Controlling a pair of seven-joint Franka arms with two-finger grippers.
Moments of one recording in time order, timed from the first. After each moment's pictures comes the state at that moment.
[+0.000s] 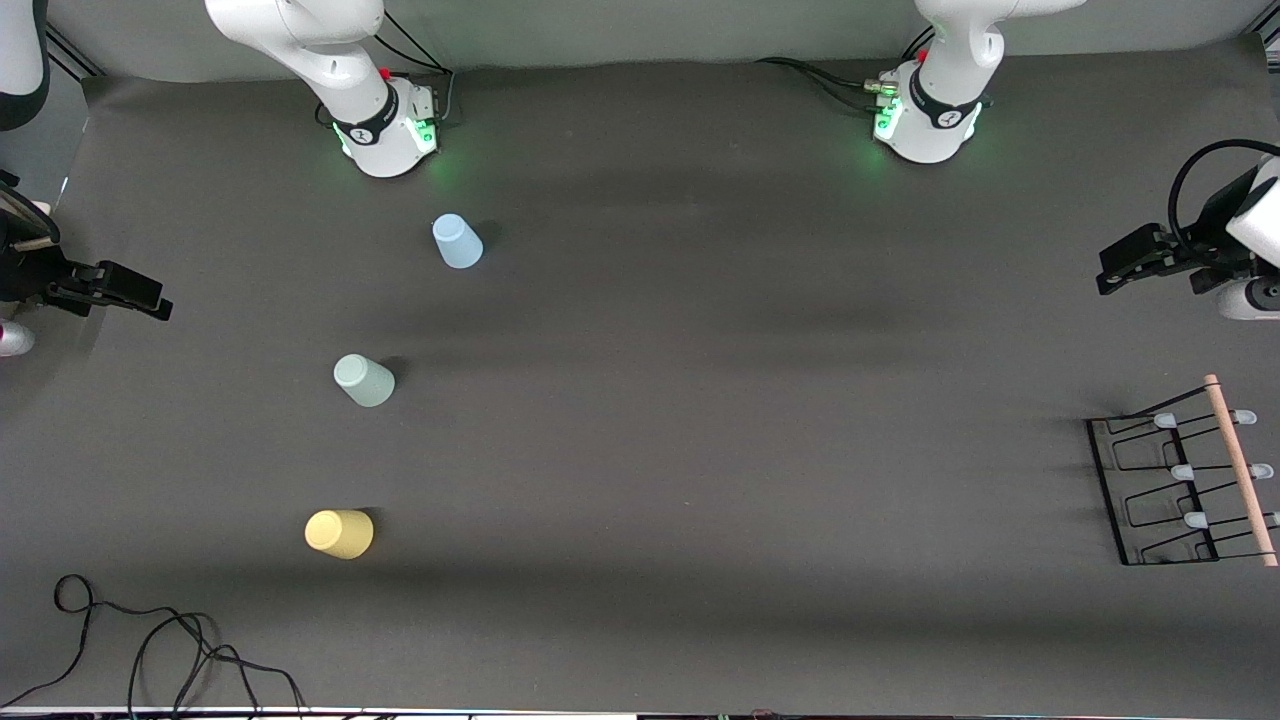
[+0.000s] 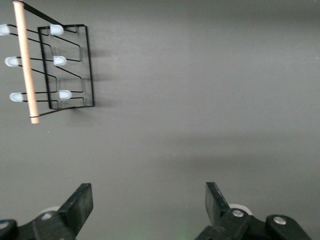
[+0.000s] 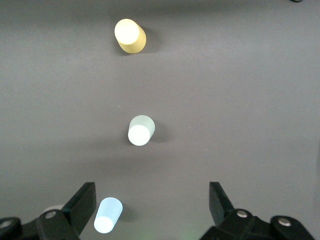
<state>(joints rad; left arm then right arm) 0.07 -0.01 -0.09 -1.62 0.01 1.58 -0.01 -0.01 0.03 -0.06 -1.60 -0.01 1.57 0.03</state>
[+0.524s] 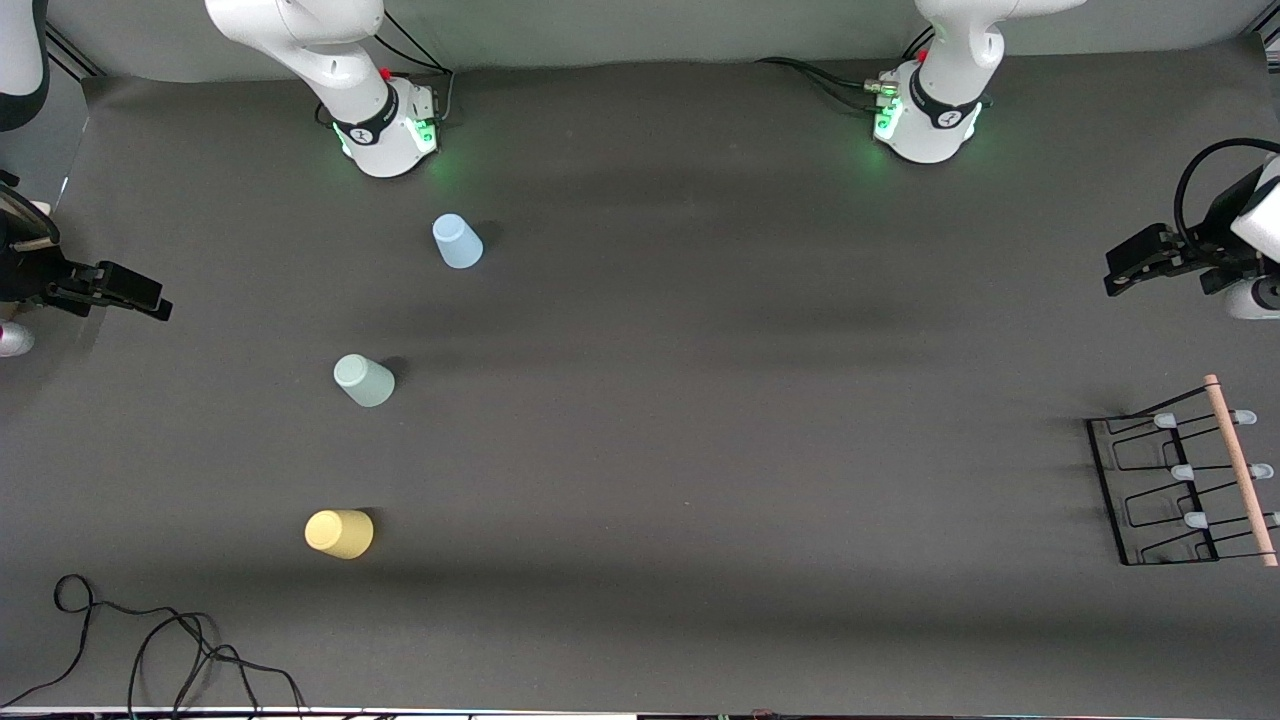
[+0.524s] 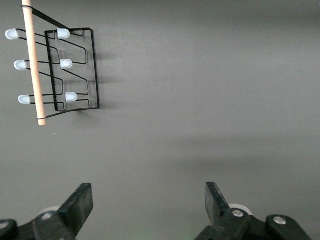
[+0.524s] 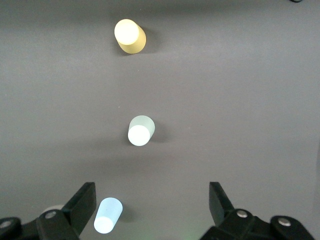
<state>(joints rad) 0.07 -0.01 -0.09 -1.61 0.01 1.59 -0.01 -0.01 0.03 -0.06 -1.60 -0.01 1.57 0.03</state>
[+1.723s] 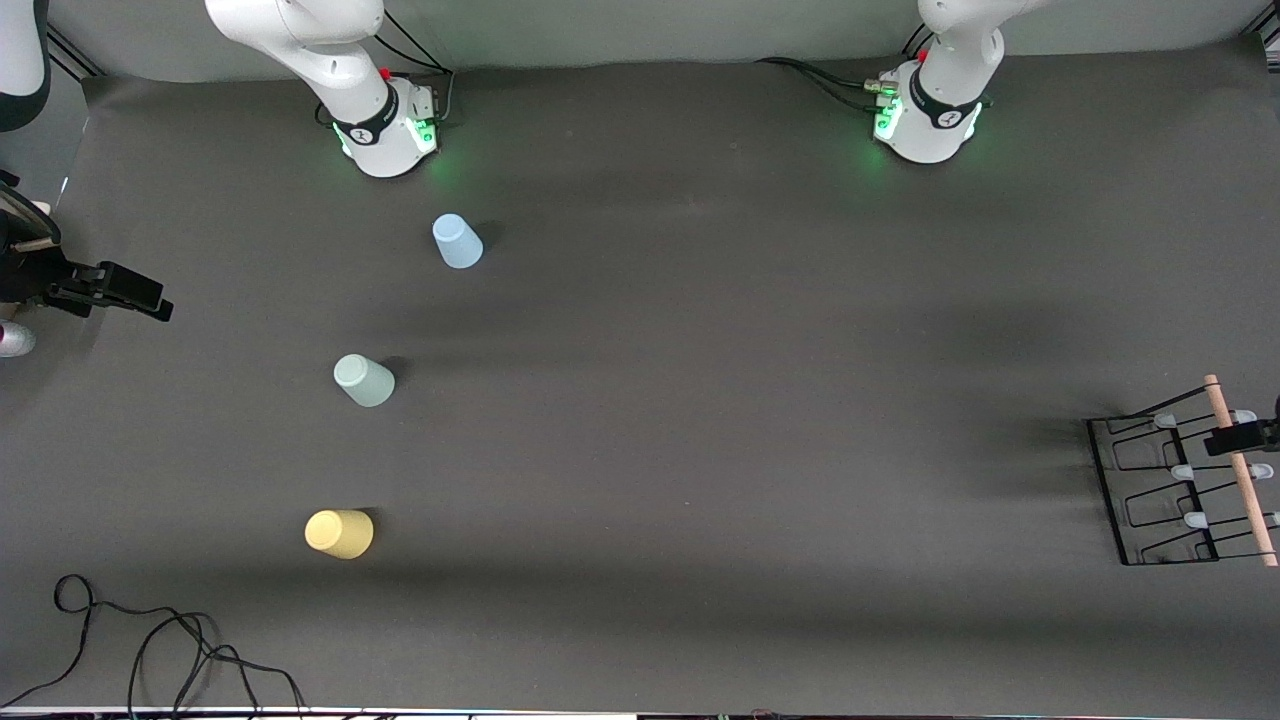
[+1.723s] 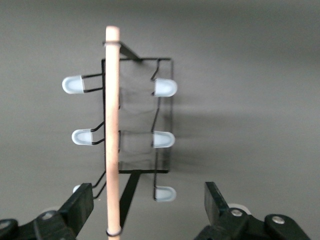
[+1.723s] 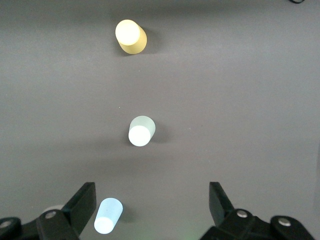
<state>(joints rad) 0.34 0.54 -0.07 -1.37 0.09 1.87 0.20 0.00 0.03 -0.06 -1.60 -0.01 1.57 0.03</state>
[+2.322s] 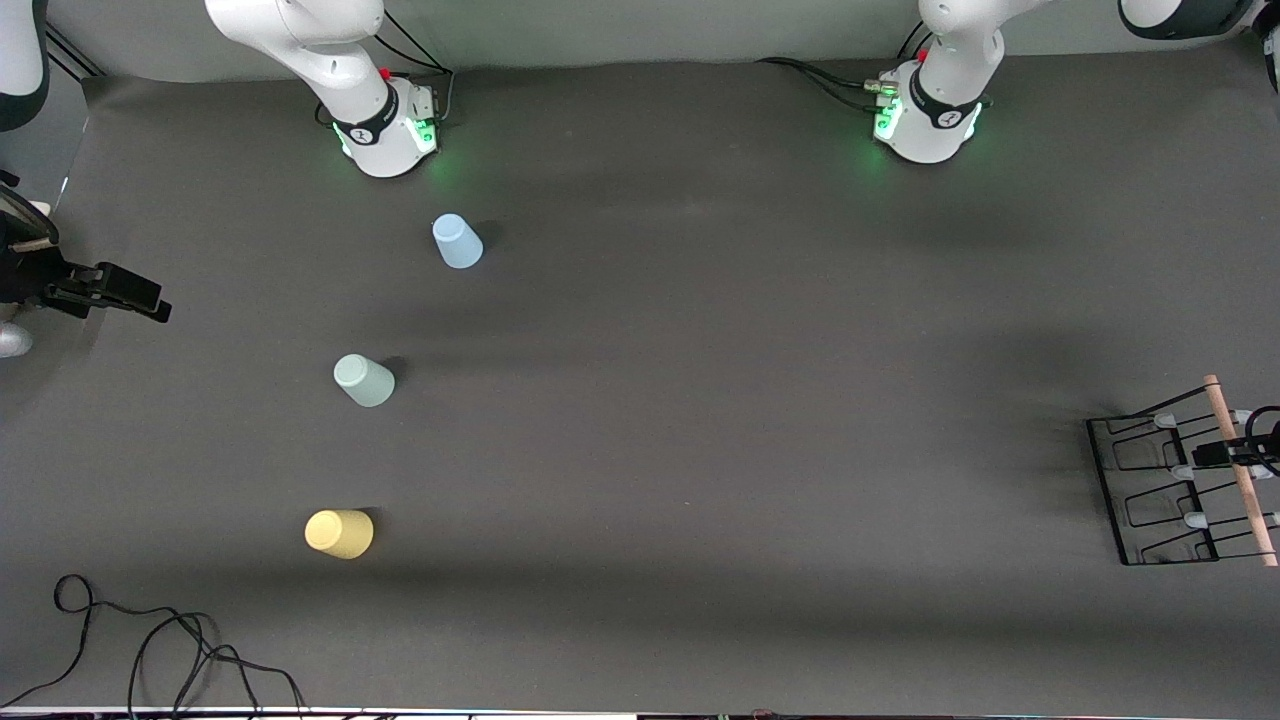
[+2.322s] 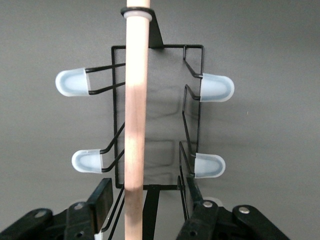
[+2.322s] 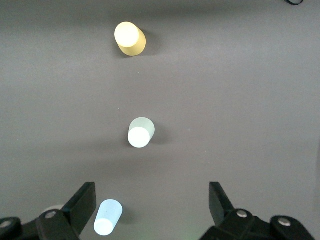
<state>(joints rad) 0.38 0.64 -0.07 -1.37 0.11 1.96 0.21 -0.01 0.03 -0.06 -1.60 -0.01 1.58 0.03</state>
